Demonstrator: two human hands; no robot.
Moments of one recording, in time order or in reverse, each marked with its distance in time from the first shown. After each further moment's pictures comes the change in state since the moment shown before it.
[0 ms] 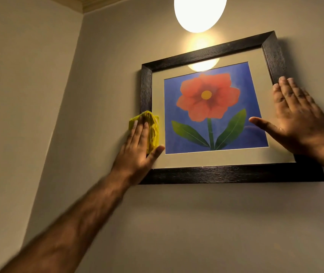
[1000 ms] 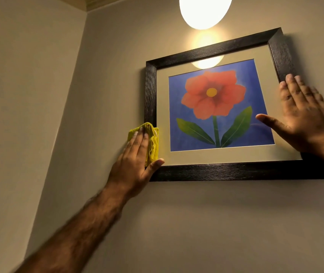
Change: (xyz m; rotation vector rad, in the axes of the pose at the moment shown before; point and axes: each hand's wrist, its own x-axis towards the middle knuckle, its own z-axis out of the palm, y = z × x) left_hand -0.040 -0.006 -0.006 0.149 0.020 0.016; right_hand 0.000 0.003 0.008 -0.008 0.037 0.006
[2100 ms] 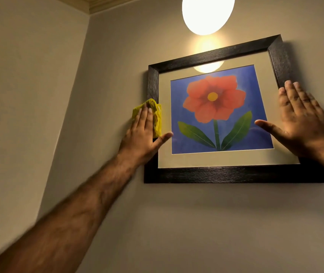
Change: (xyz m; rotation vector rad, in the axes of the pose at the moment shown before) left_hand 0.080 0.006 -0.013 0.040 0.002 -0.063; right_hand 0.000 0.001 0.000 -0.024 -0.013 -0.005
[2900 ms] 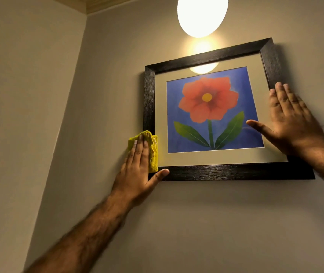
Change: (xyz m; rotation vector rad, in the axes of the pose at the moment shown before) left_hand -0.099 0.004 0.021 -0.053 -0.086 -0.013; right_hand -0.004 -0.006 -0.008 0.020 -0.029 0.009
